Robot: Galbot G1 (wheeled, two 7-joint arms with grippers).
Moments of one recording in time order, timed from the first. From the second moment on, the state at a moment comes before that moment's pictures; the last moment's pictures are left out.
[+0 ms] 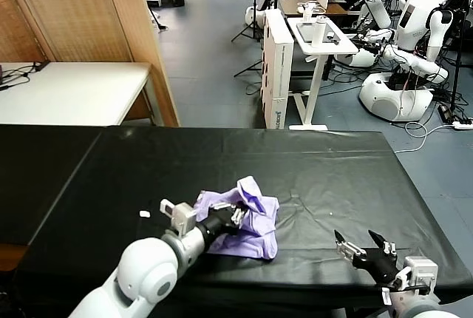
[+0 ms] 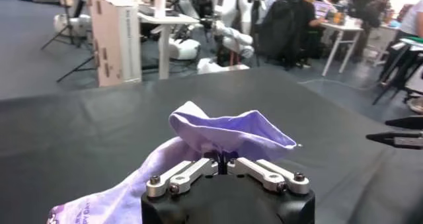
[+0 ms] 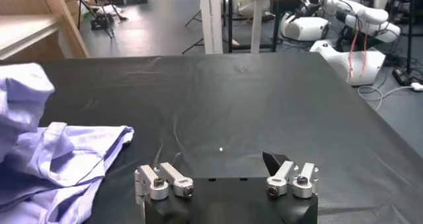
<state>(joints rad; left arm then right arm) 1.09 -1.13 0.02 -2.13 -0.50 0.74 -0.07 -1.75 1.22 0.75 2.47 0.58 -0.74 0.21</state>
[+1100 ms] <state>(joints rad) 1.21 -1.12 -0.10 -2.21 -0.37 0.59 0.00 -1.73 1.22 0.70 2.46 0.58 -0.72 0.16</state>
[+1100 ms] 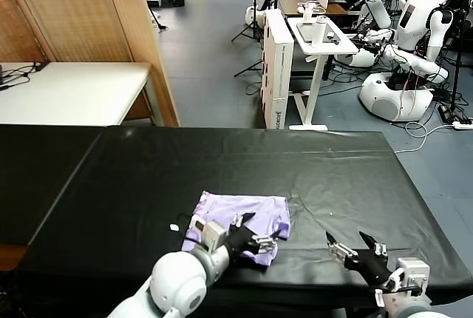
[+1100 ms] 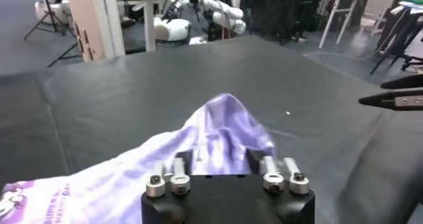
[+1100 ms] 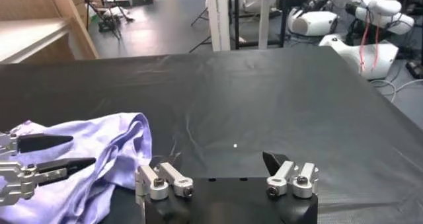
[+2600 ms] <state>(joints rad) 1.18 -1.13 -0.21 -1.97 -0.27 0.61 0.02 -1.35 1.10 0.37 2.12 0.65 -0.52 0.10</state>
